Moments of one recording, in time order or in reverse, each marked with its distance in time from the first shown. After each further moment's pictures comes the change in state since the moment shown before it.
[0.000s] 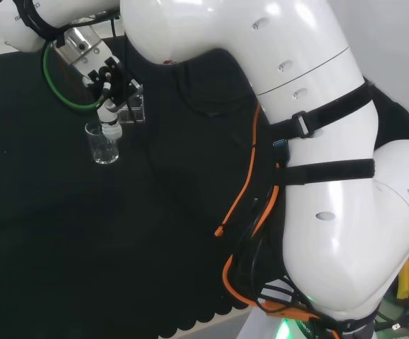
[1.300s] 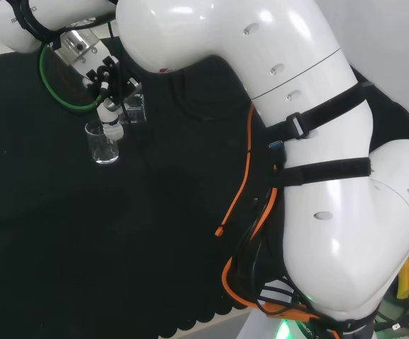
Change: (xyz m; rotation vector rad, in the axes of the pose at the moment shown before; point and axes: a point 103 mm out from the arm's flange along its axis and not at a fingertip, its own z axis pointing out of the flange) arm -0.001 0.000 0.000 0.043 -0.026 0.001
